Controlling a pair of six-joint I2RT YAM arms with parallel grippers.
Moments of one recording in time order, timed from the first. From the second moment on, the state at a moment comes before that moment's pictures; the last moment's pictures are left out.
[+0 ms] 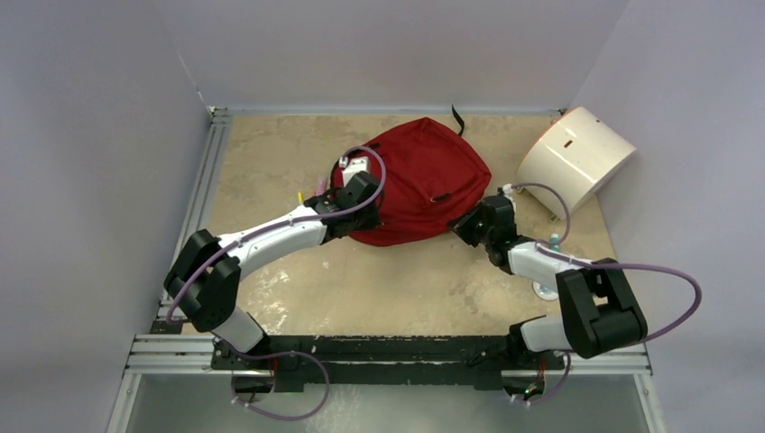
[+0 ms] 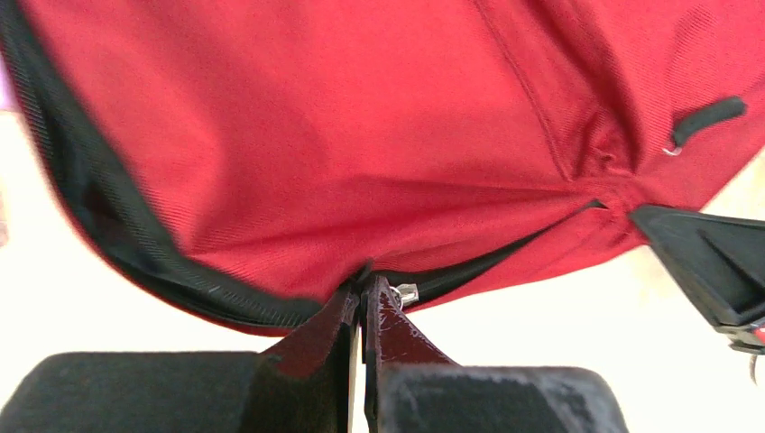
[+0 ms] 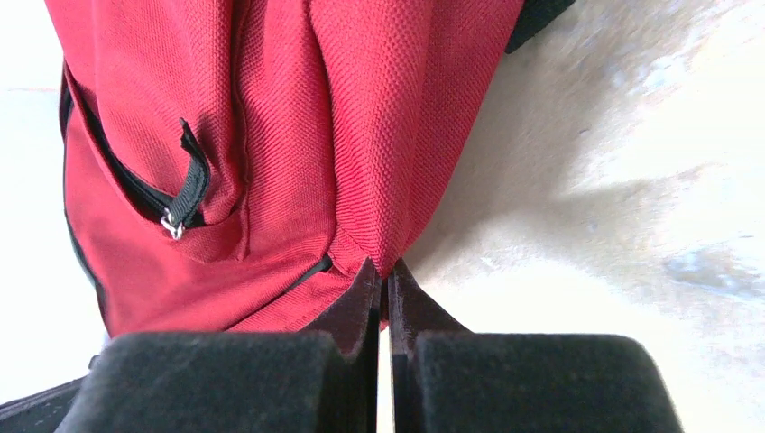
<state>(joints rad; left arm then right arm) -0.78 1.58 1.11 -0.35 -0.33 -0.77 0.29 1.38 0.49 0.23 -0.06 1.04</state>
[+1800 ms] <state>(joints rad) -0.61 1.43 0.99 -0.27 -0.17 -0.63 0.62 1.40 0.68 0.54 -0.48 -0.33</state>
